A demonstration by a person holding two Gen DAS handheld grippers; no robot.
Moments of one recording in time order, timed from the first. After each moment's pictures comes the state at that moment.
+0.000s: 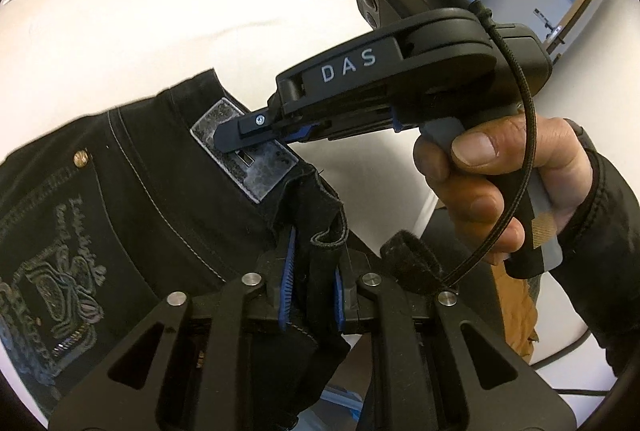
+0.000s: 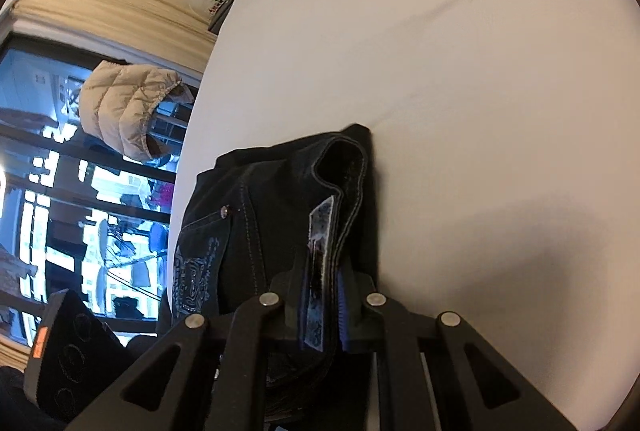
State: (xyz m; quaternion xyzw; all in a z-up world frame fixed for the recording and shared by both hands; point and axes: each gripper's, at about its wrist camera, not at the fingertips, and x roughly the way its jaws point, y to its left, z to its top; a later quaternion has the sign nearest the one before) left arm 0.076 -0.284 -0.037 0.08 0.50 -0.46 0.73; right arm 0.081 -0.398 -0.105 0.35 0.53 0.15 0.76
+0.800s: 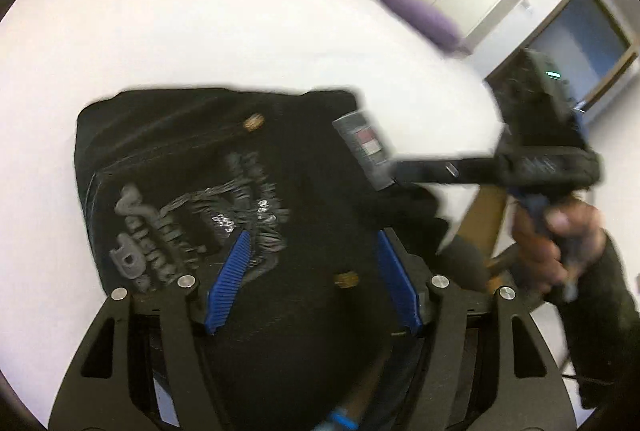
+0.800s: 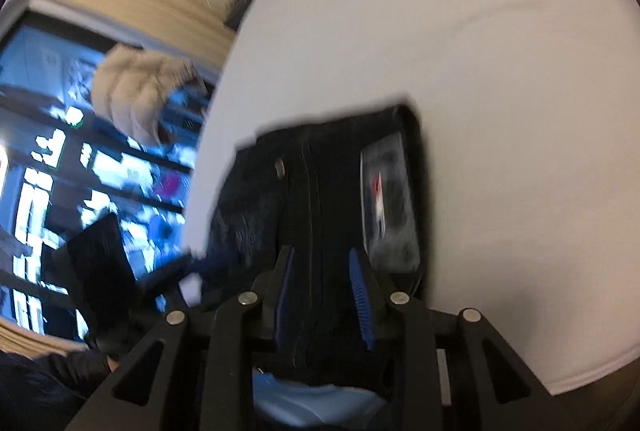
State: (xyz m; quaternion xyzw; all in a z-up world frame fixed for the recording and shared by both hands) left arm 0.105 -0.133 -0.042 -0.02 0.53 -0.39 0.76; right arm 0.044 -0.362 -0.066 0.31 0.54 0.15 0.77
